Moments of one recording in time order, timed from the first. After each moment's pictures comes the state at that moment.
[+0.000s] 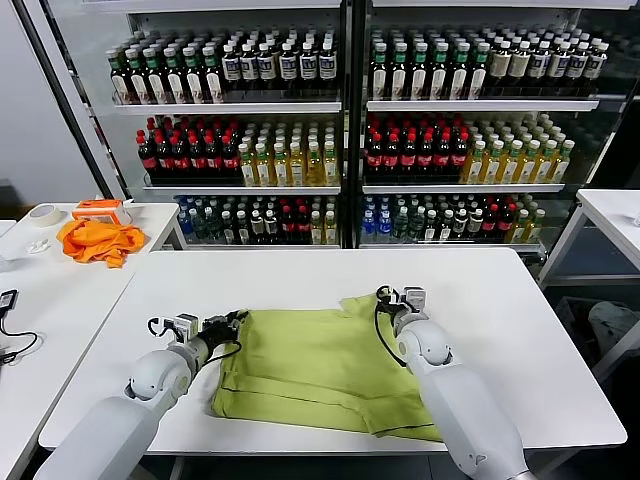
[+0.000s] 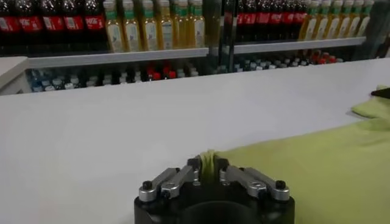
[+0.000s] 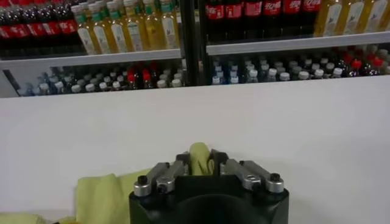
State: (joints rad) left arm 0.80 -0.94 -0.06 -1.46 -0.70 0.40 0.03; right arm -0.66 1.30 0.10 1.30 0.59 -0.49 0.26
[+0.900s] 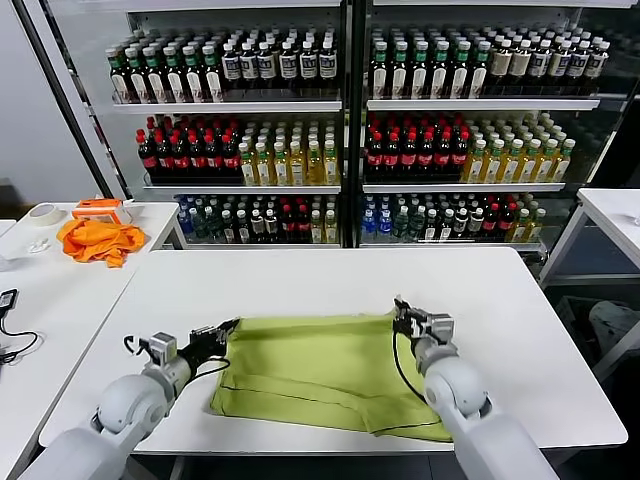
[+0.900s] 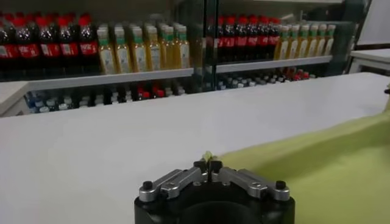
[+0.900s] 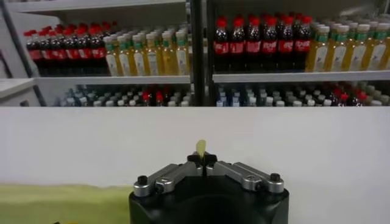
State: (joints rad) left arm 1.08 -0.81 -0.20 -1.74 -0.72 0.31 0.03; right arm -1.05 1.14 0.20 1.85 0.55 -0.50 0.31
